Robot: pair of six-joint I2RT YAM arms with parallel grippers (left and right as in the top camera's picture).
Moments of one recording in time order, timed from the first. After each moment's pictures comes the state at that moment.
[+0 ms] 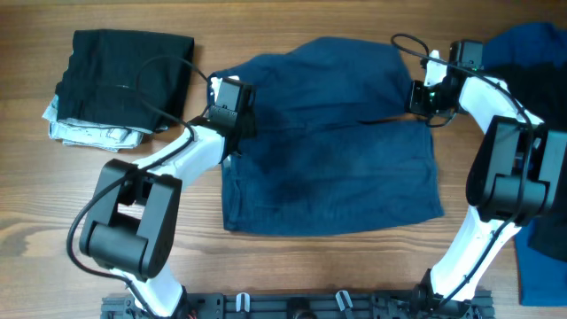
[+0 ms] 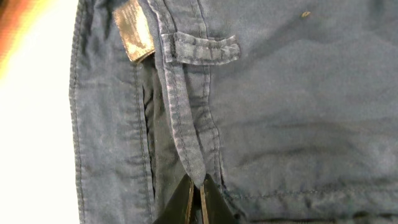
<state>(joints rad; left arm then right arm) -0.35 1.87 1.04 -0.15 -0.17 -0.41 -0.18 2.14 1.44 -0.61 -0.30 0.00</state>
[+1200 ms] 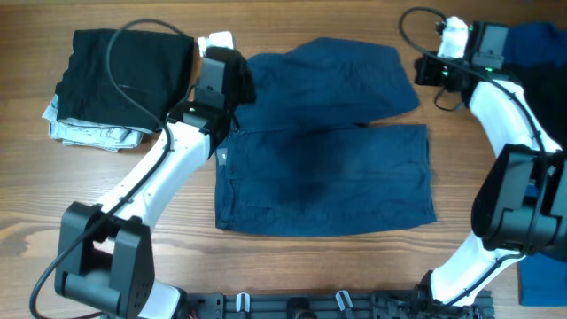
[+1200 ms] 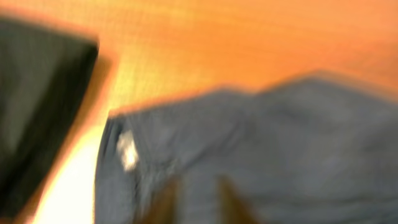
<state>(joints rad) -0.35 1.67 1.15 -0.14 -0.18 -0.38 -0.15 1.94 1.39 -0.30 -0.37 -0.03</state>
